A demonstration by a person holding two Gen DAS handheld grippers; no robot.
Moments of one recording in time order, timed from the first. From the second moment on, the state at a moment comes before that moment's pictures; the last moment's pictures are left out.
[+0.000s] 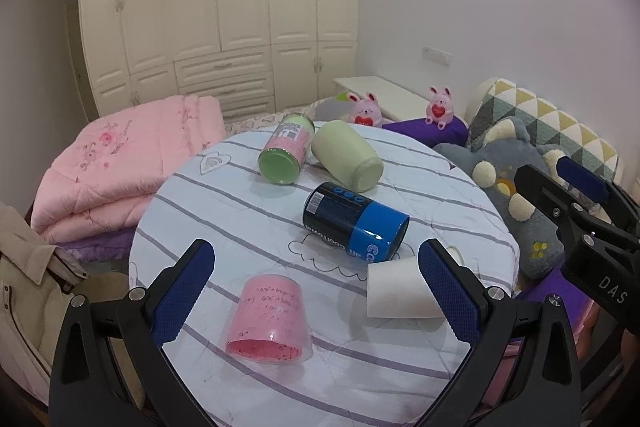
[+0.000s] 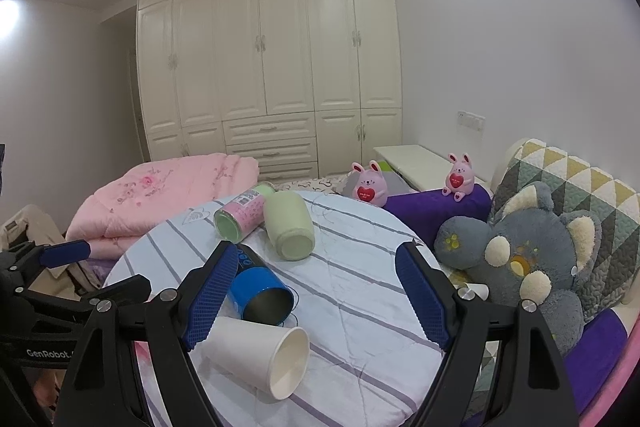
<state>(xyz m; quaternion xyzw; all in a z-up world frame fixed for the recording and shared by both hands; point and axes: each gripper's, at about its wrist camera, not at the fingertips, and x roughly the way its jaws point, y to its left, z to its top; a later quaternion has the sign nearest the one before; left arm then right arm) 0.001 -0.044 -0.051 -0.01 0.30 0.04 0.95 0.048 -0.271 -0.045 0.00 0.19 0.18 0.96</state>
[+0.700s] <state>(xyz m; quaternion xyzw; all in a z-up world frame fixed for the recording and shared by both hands) -0.001 -0.046 -0.053 -0.02 0.31 0.04 0.95 0.047 -0.270 -0.050 0.00 0.20 0.19 0.96</state>
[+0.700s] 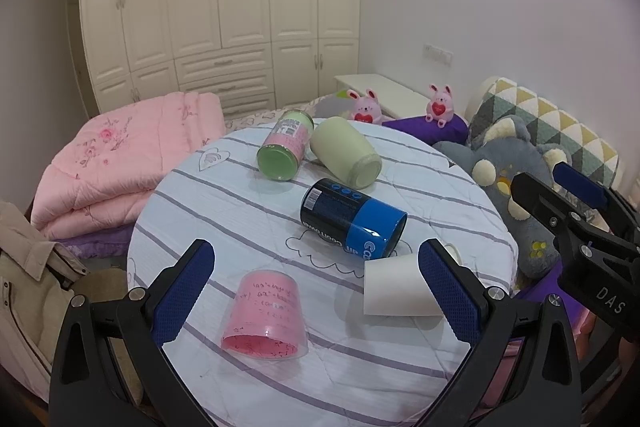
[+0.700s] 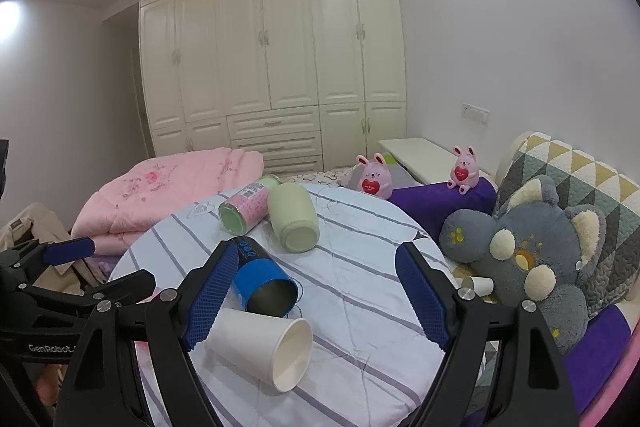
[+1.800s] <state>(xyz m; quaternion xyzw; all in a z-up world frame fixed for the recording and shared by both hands) 0.008 -0.033 -0.063 -0.01 0.34 0.03 0.94 0.053 -0.260 -0.059 -0.01 0.22 0.20 0.95</state>
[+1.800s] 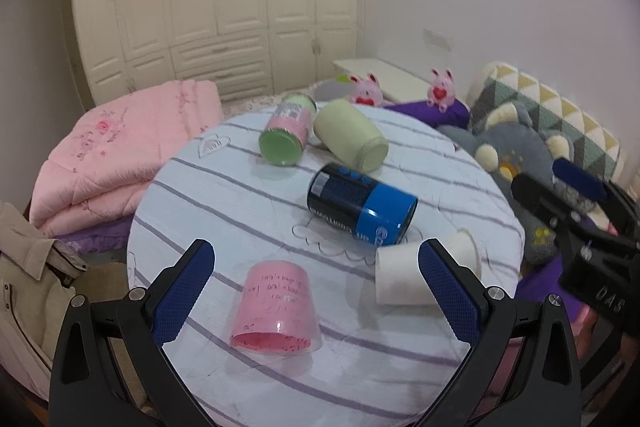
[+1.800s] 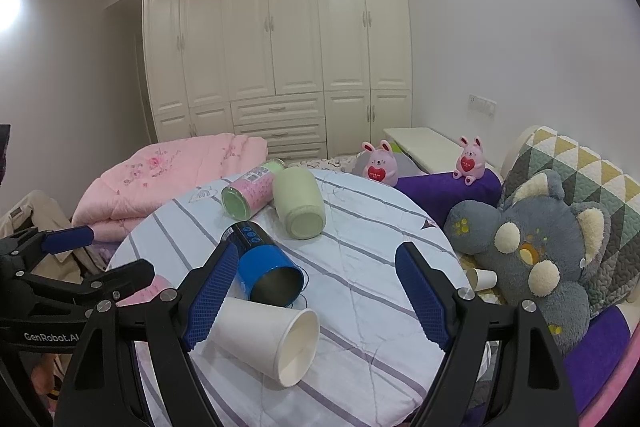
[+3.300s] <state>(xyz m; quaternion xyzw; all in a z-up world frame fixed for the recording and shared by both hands) 0.028 0.020 -0.170 -0.05 0.42 0.04 0.90 0.068 -0.200 -0.085 -0.06 0.28 0.23 0.93</state>
